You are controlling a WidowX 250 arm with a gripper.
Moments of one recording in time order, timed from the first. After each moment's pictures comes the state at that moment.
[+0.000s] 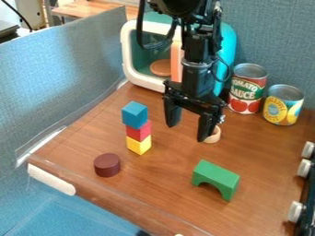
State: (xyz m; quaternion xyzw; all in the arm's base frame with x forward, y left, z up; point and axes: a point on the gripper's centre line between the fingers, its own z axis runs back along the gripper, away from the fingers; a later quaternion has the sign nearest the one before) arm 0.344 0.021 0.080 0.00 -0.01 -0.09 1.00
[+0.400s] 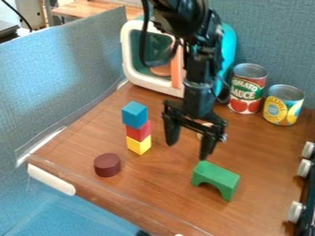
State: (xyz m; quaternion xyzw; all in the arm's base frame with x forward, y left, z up) arm 0.334 0.008 0.056 0.00 0.00 -0.02 1.00
